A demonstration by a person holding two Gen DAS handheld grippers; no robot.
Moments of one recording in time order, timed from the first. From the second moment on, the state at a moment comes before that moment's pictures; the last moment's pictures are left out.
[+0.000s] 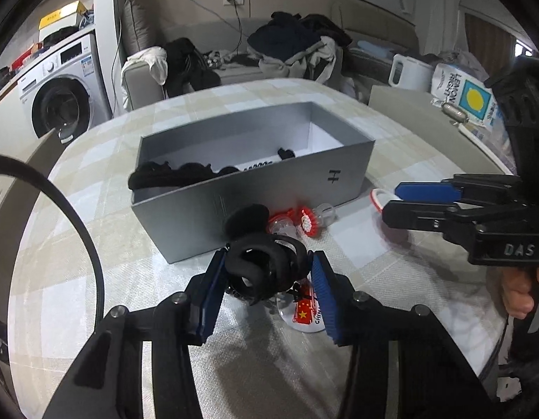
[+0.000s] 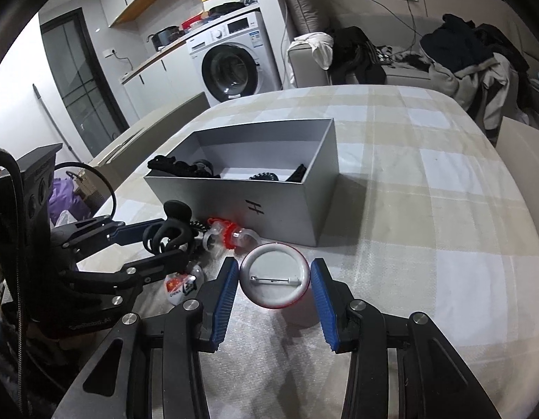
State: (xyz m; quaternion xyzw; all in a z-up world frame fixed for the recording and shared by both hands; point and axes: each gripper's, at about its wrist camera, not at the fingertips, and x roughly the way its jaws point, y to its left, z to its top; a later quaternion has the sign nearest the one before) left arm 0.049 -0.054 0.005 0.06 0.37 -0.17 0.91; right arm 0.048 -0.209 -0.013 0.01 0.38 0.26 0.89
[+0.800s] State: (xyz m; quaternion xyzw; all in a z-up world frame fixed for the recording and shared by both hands) left arm 0.060 -0.033 0.047 0.01 0.30 -0.16 0.94; right arm 0.051 -0.207 0.028 0.04 0.32 0.27 0.91
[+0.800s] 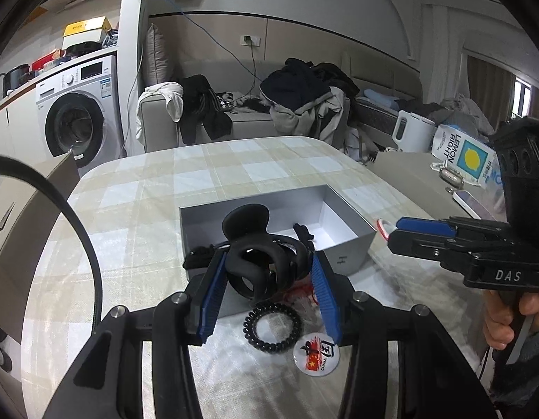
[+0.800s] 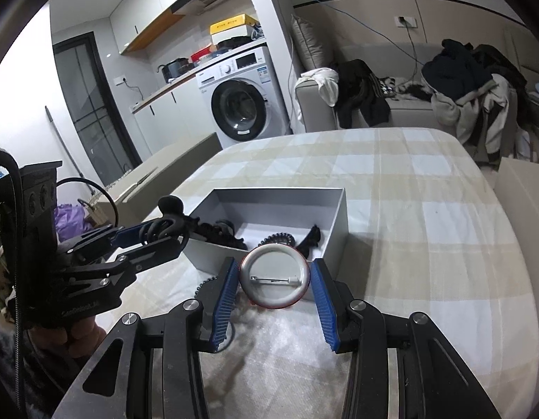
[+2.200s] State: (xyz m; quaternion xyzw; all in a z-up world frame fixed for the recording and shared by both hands) left arm 0.114 -0.038 0.027 0.04 0.32 -0.15 0.93; right arm 0.127 -0.174 0.016 0.03 0.34 0.26 0.90
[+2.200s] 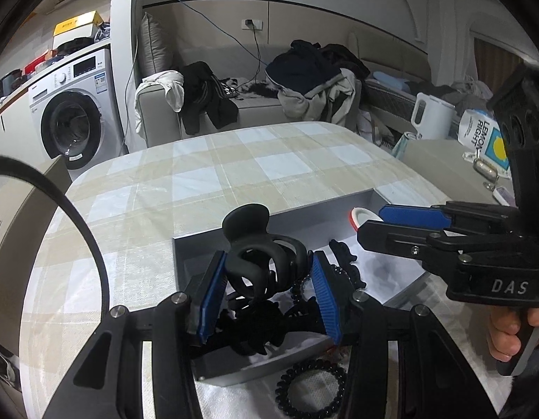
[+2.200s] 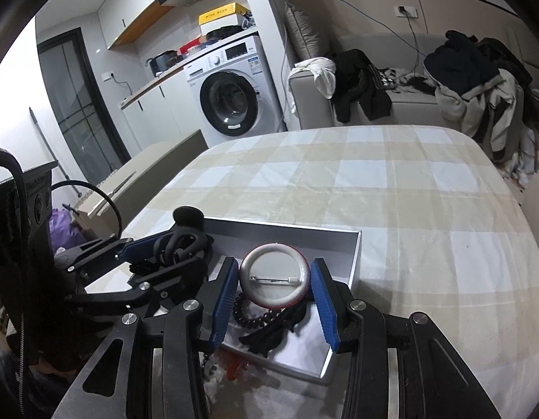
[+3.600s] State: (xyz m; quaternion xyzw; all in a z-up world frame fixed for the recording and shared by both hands) left arm 0.048 -0.020 0.008 0.01 0.36 -0.15 0.92; right arm 0.050 -0.206 -0.005 0.02 0.37 0.22 0.90
